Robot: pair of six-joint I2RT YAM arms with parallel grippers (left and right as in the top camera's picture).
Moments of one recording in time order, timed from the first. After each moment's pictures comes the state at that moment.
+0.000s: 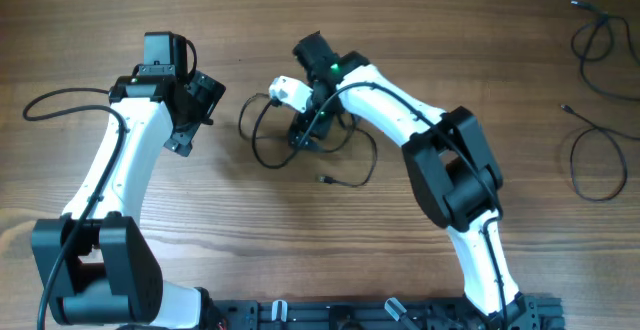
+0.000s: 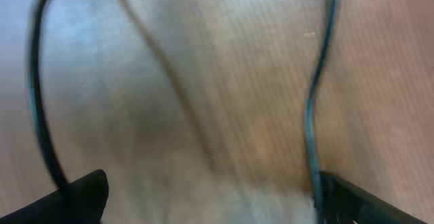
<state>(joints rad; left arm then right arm) 0.00 1.64 1.21 -0.82 -0.03 -1.04 0.61 2.30 1.75 -0.78 -0.29 -0.55</state>
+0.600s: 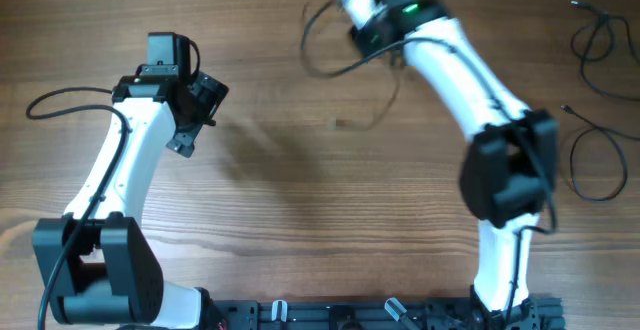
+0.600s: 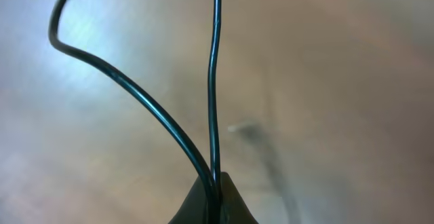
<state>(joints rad) -0.02 1.64 1.21 -0.83 -0.03 -1.04 0.33 2.16 1.95 -0.73 -0.01 -0.28</state>
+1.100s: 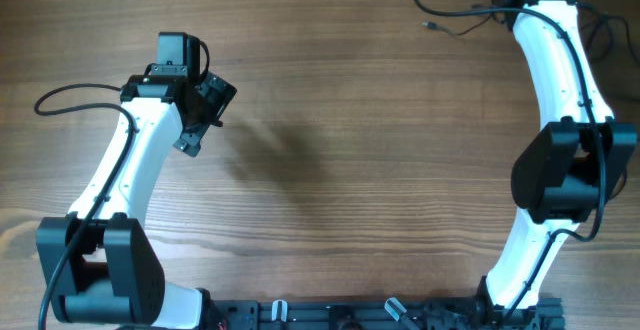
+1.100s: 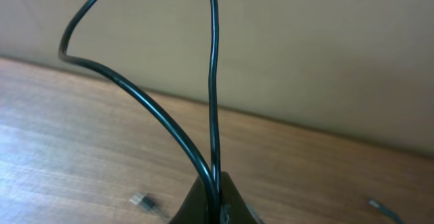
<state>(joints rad) -0.05 1.64 1.21 -0.83 -0.03 -1.04 -0.01 2.12 1.97 -0.45 0.00 -0.27</state>
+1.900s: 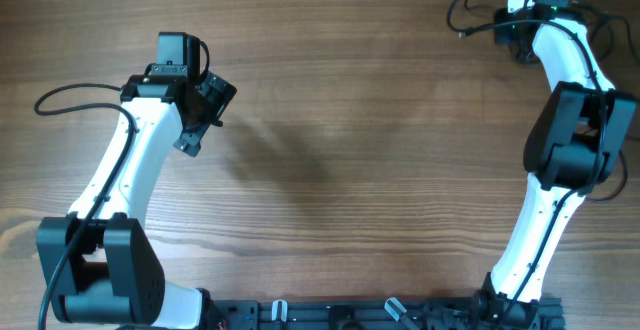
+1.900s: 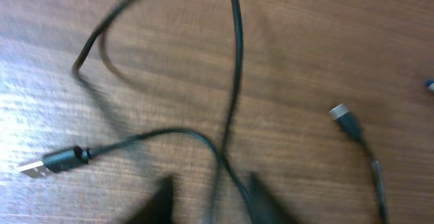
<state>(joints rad) -0.05 1.64 1.21 -0.83 -0.03 -1.04 -0.19 2.38 1.91 -0.47 0.00 -0.35</state>
